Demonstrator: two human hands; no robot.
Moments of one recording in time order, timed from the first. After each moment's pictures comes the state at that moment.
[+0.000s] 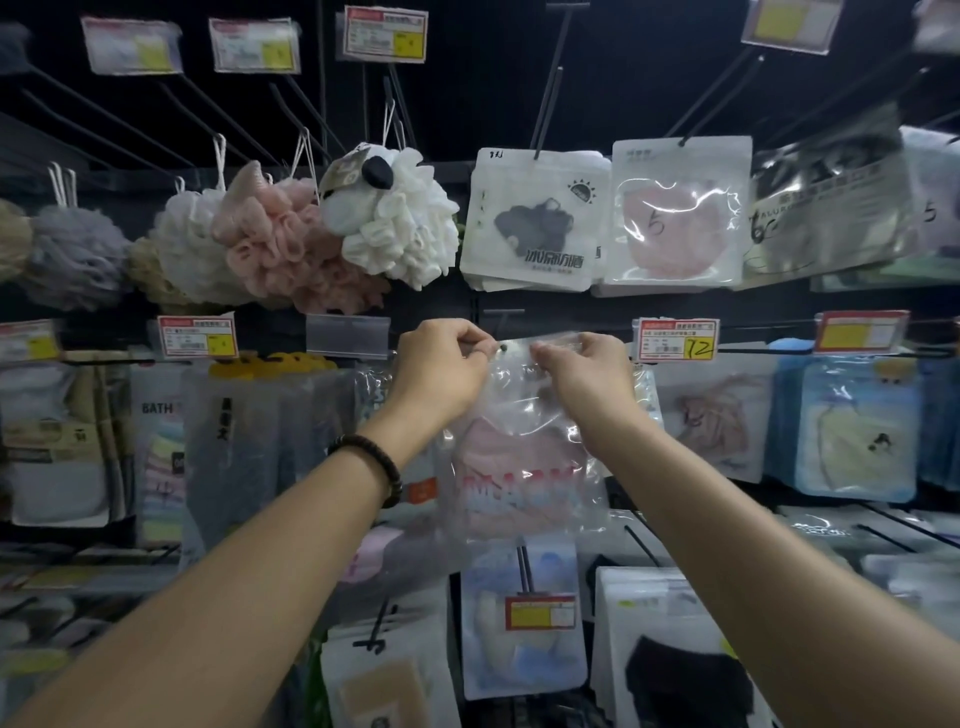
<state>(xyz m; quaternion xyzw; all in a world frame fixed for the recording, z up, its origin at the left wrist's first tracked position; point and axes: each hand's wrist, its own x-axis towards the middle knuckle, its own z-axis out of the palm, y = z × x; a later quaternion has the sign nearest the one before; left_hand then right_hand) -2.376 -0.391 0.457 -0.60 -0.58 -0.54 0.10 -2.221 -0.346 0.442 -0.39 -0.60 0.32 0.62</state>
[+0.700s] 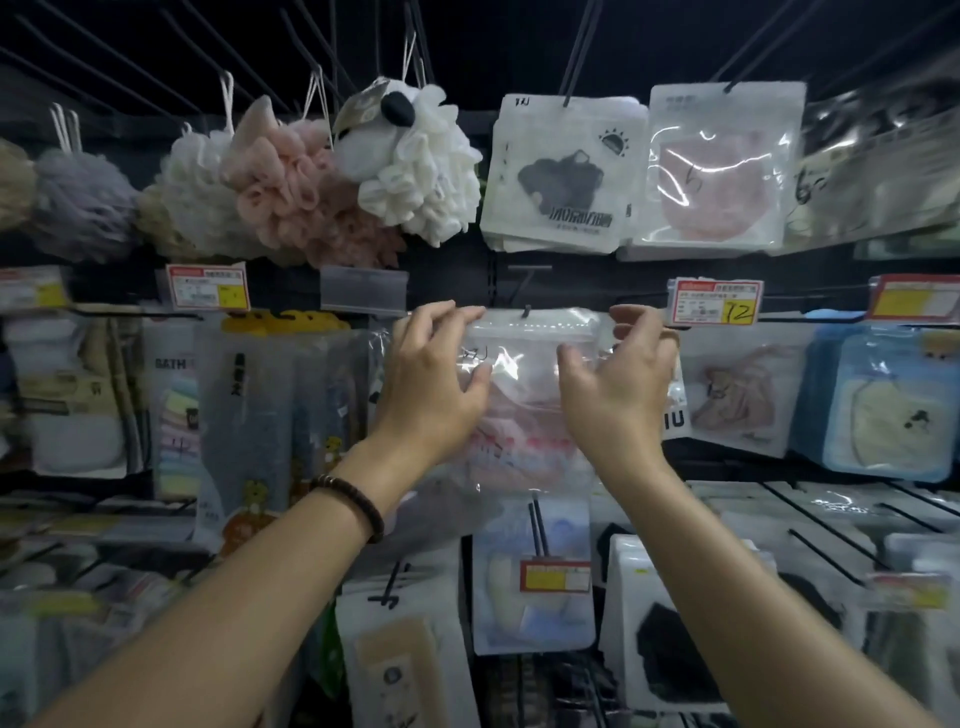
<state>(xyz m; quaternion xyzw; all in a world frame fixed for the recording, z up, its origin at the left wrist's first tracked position) -2.401 -0.400 0.390 -0.63 -0.54 -0.51 0.23 -2.228 -0.371 0.393 -0.41 -0.60 0.11 0.68</state>
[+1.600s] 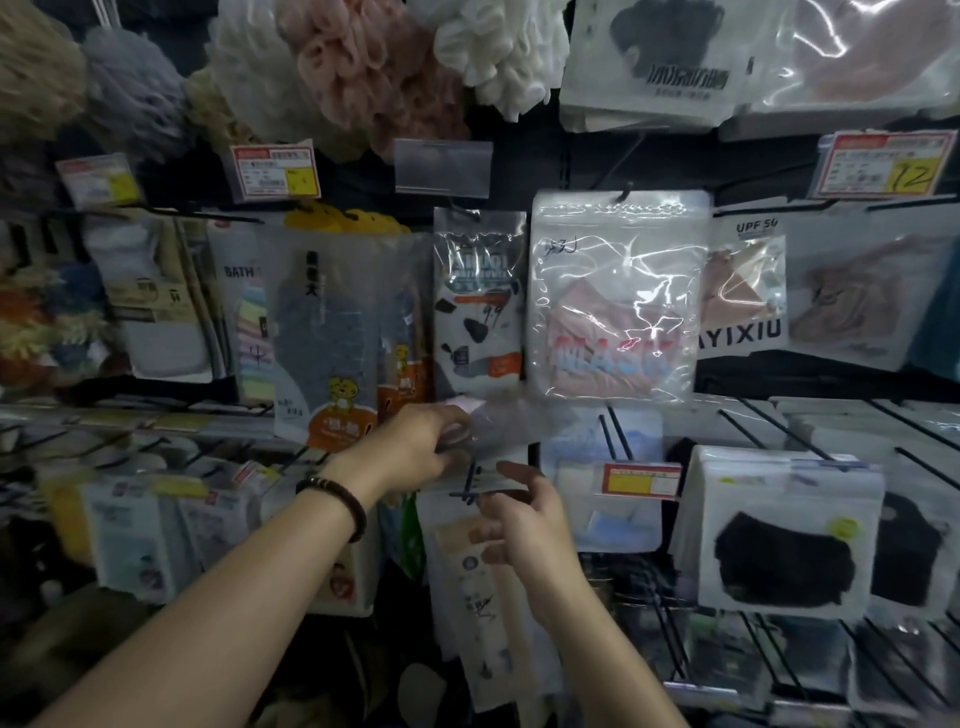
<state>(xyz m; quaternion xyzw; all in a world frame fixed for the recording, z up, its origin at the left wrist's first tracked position) -2.541 -0.408 0.248 -0.69 -0.68 -0.23 -0.09 -2.335 -0.433 0.201 -0.39 -0.52 0.62 0.43</state>
